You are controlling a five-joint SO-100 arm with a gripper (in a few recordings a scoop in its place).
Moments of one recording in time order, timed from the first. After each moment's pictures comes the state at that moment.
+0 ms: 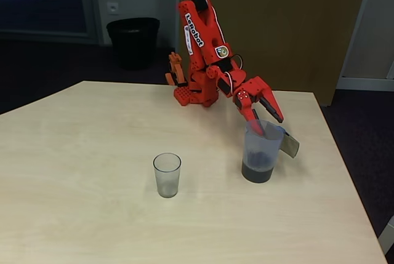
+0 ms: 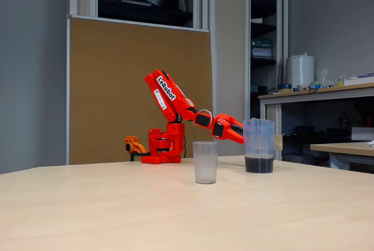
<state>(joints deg) -47.0 120.9 173.6 -34.6 107.7</state>
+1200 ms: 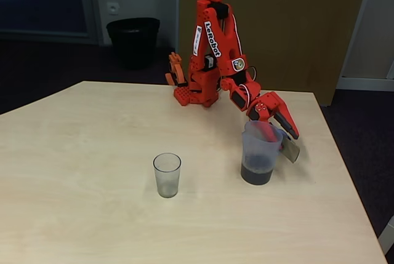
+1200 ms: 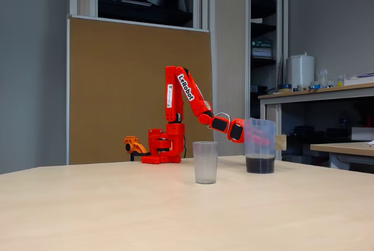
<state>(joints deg) -46.7 93.3 154.0 -42.7 93.8</state>
